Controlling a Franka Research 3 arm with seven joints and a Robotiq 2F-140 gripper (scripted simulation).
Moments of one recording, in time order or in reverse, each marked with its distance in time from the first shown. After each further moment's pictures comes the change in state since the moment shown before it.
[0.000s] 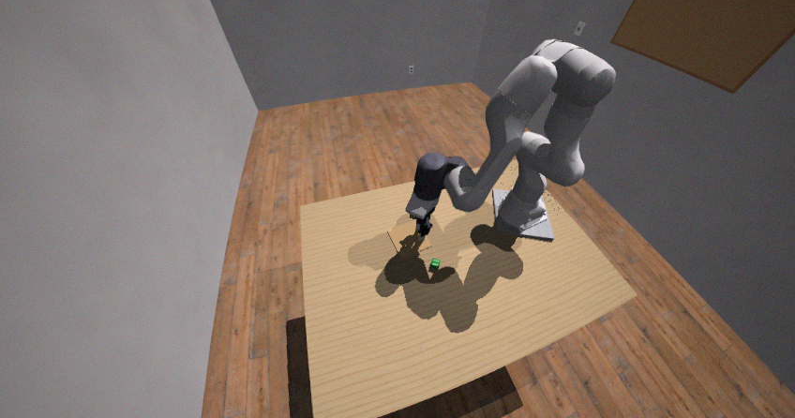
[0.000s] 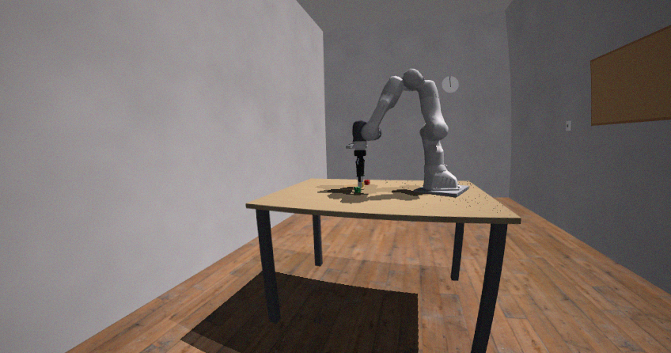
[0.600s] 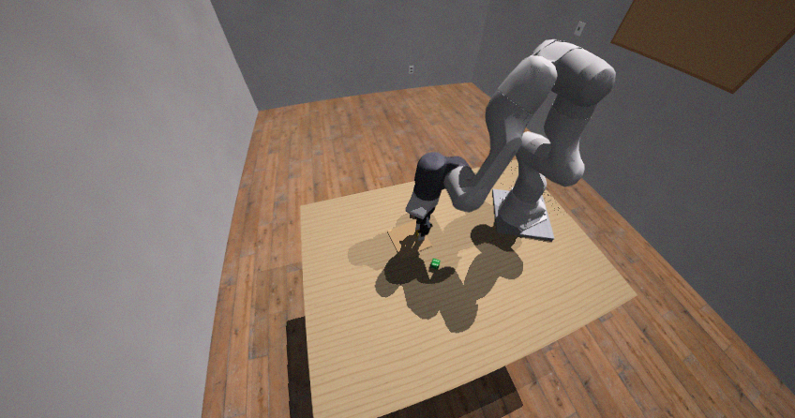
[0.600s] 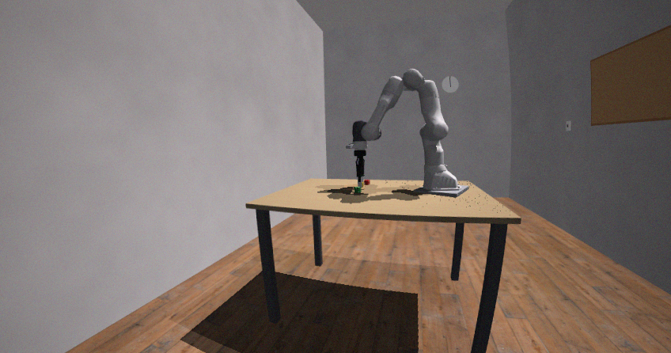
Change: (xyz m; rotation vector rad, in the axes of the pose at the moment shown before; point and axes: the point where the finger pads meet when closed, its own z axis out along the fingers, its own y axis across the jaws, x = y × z) arm 0.000 0.000 0.000 0.000 0.001 -0.001
